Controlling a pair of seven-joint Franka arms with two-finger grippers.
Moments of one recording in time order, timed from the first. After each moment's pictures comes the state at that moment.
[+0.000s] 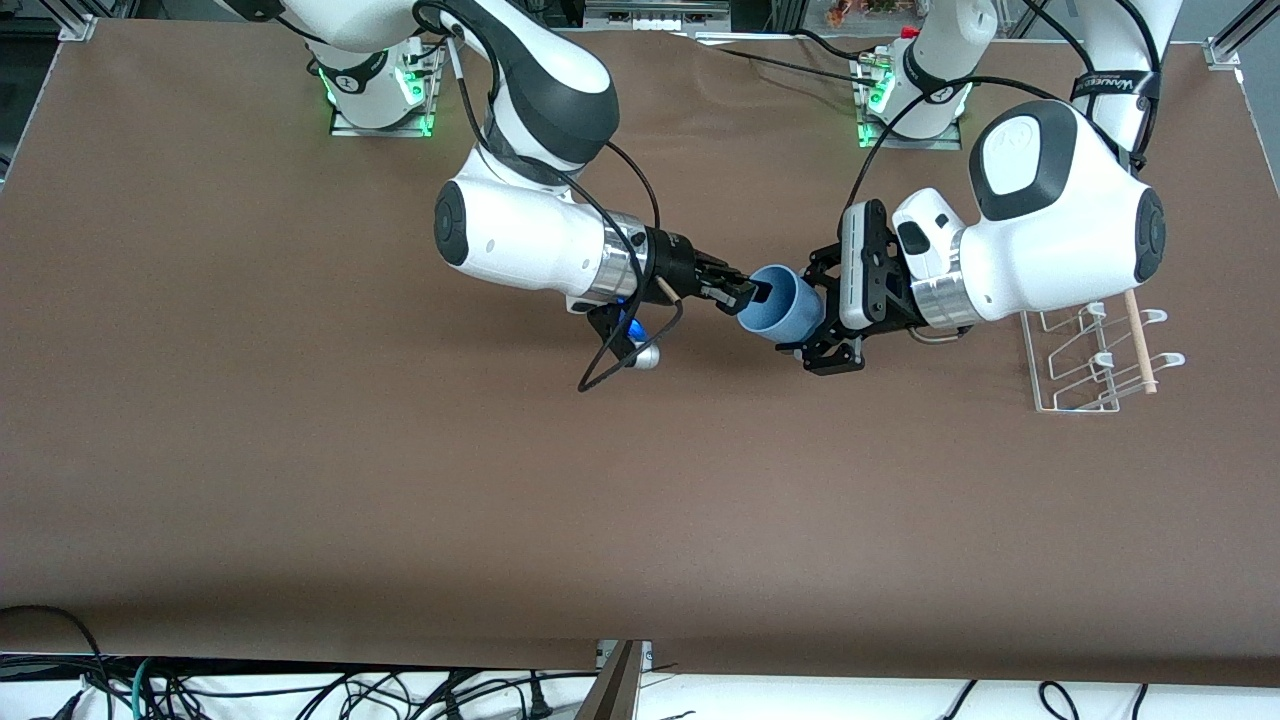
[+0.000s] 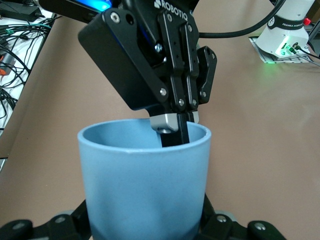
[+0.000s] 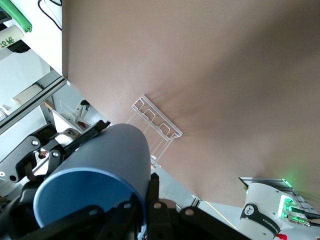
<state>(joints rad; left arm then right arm) -0.15 0.27 -0.17 -1.67 -0.73 1.98 1.62 0.49 0.69 0.33 -1.18 0.80 2.31 1.02</state>
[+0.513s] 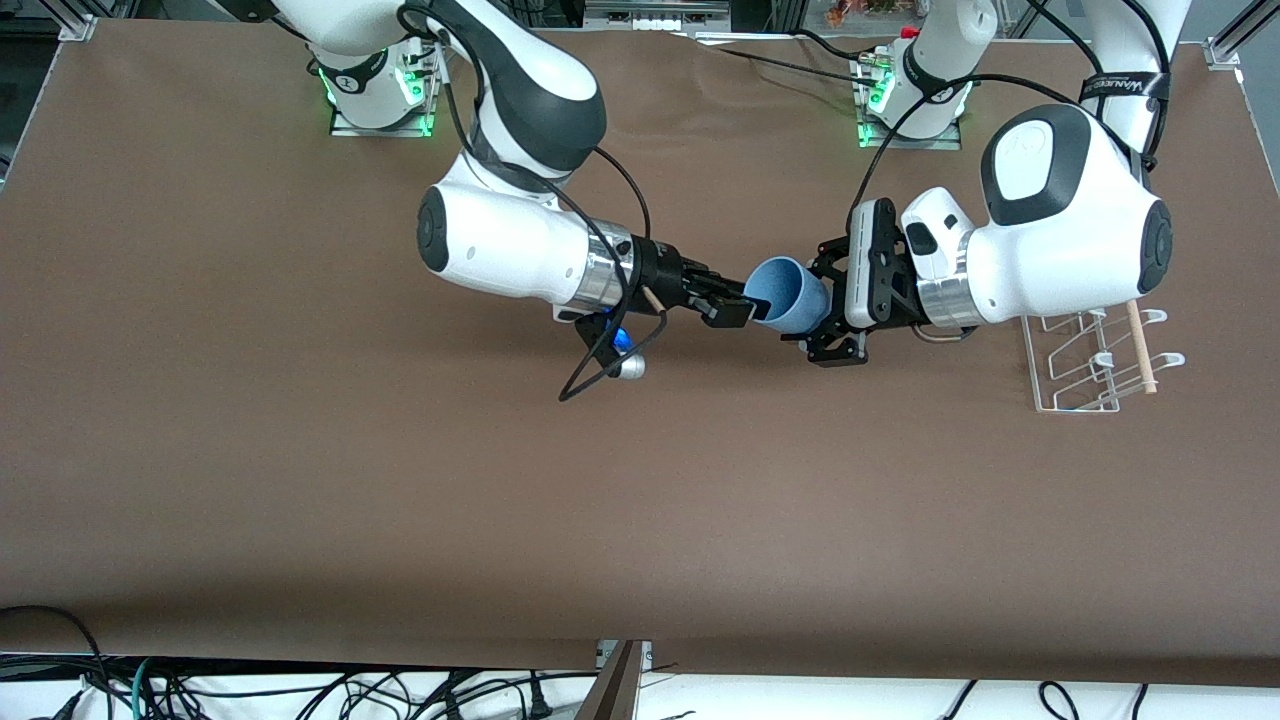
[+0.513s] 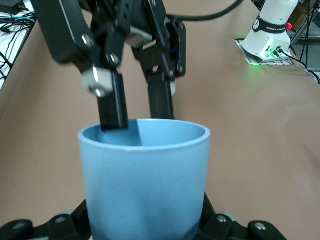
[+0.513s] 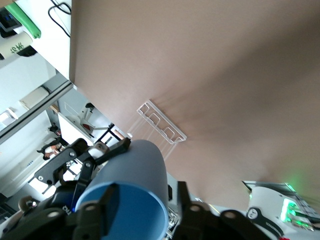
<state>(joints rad) -0.13 0.27 -0.17 -1.67 -0.73 1.90 1.62 0.46 0.68 0.33 -1.17 0.80 2.27 1.01</state>
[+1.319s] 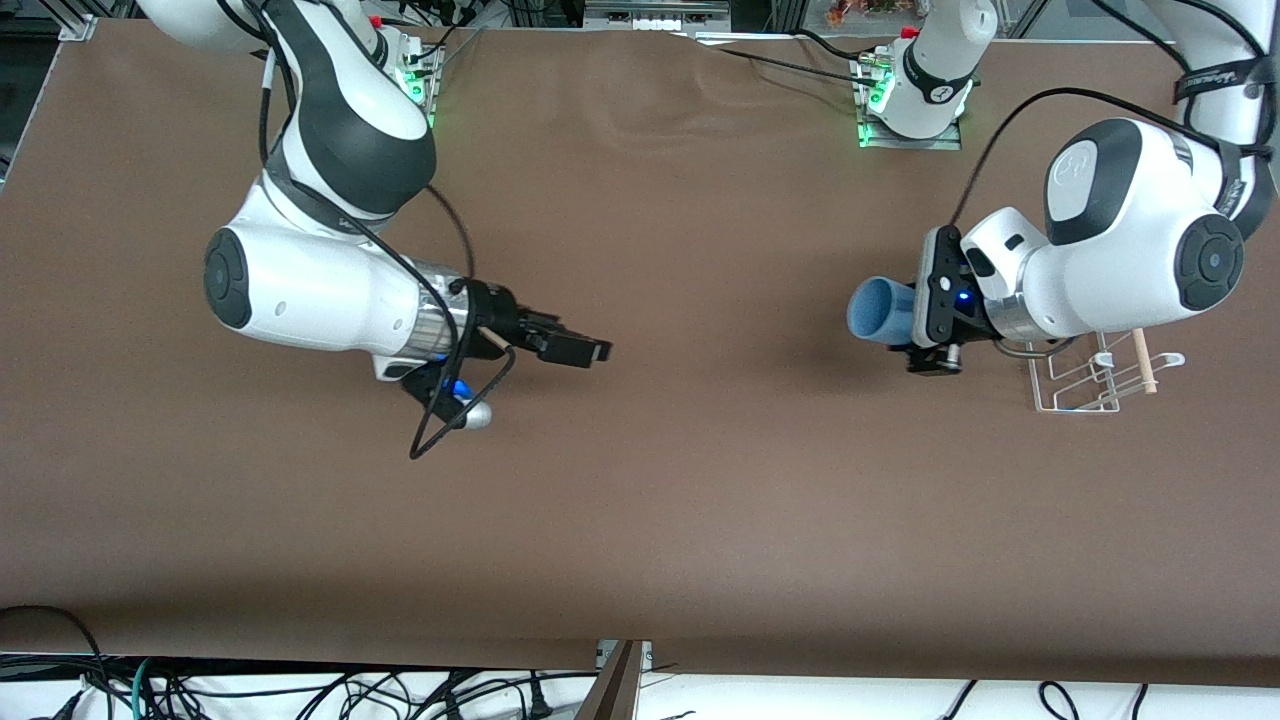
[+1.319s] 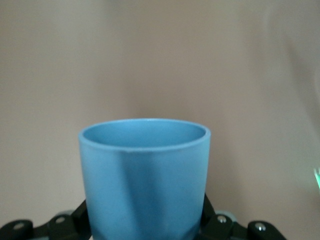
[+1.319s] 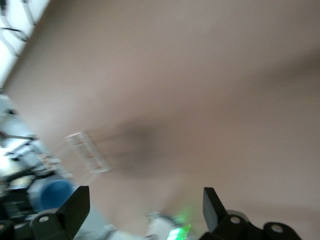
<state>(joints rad) -0.04 0.27 -0.14 -1.67 -0.18 1.73 1.57 0.21 0.61 0.32 -1.15 0.46 1.84 0.76</state>
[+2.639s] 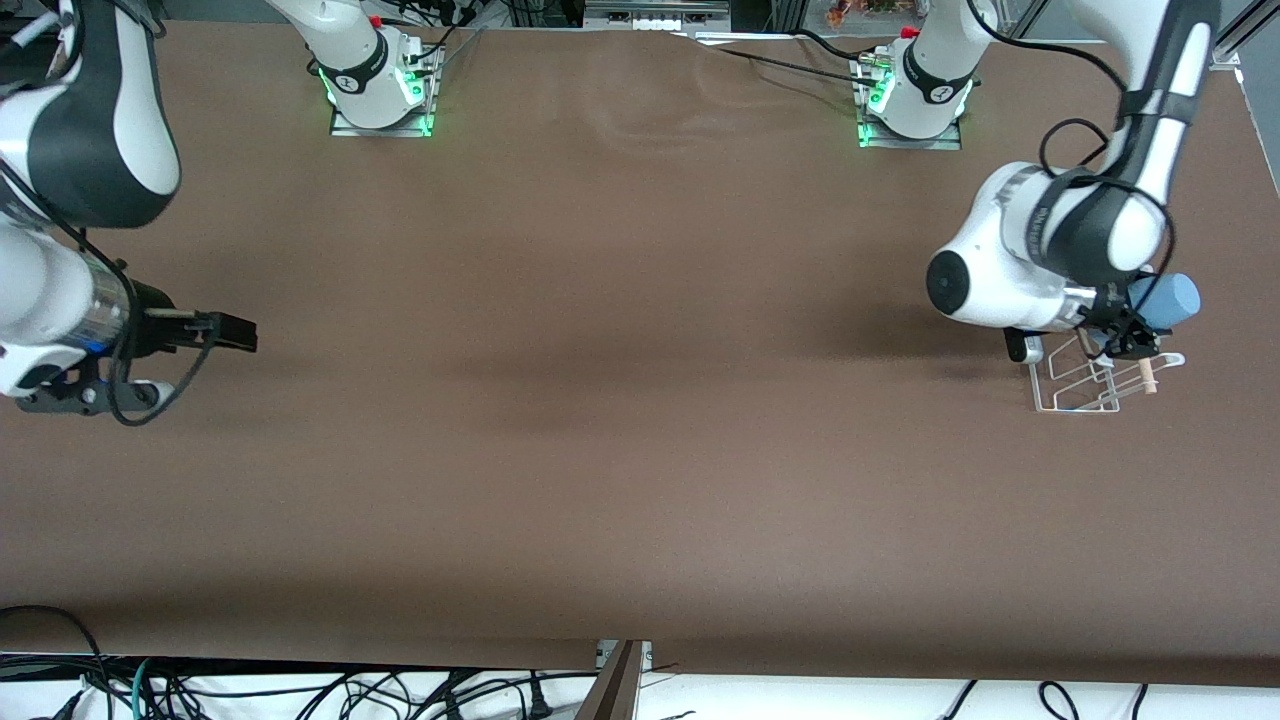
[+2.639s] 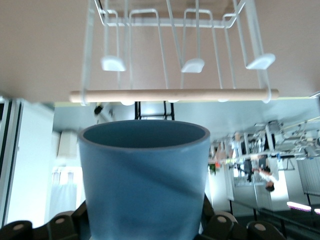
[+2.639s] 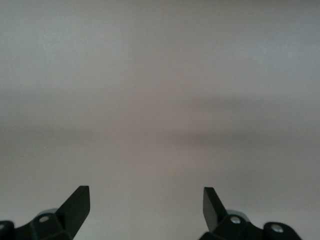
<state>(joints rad) -0.04 0.25 -0.17 -2.10 1.19 1.56 0.76 0.03 0.33 0.04 -1.39 -0.04 1.59 0.04</state>
